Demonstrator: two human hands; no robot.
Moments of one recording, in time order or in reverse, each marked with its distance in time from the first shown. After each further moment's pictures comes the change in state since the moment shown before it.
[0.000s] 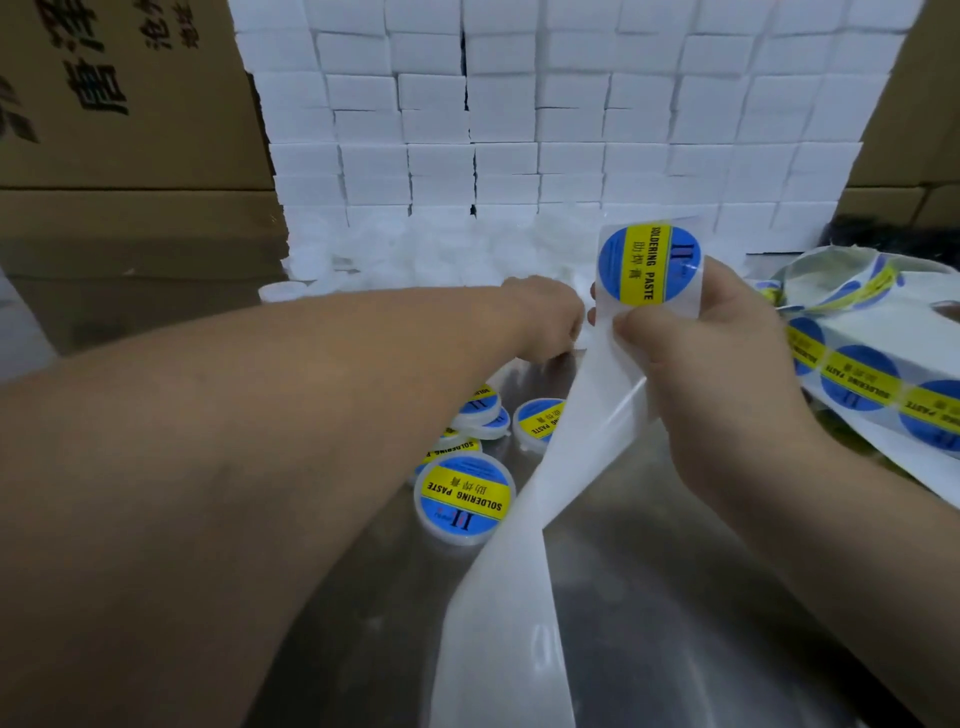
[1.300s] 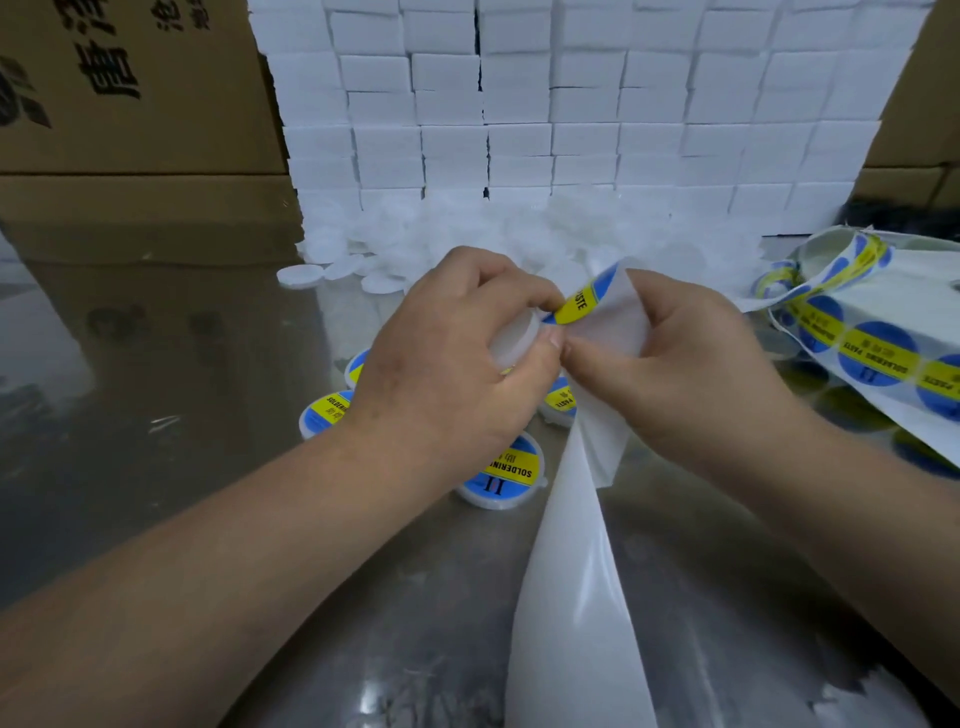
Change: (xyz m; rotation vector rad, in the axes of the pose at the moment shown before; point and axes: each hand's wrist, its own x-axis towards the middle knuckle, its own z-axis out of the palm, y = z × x) left_hand -0.163 -0.002 -0.002 -0.504 0.750 0.073; right_hand -0.023 -0.013 0.008 -0.324 -0.350 -0.264
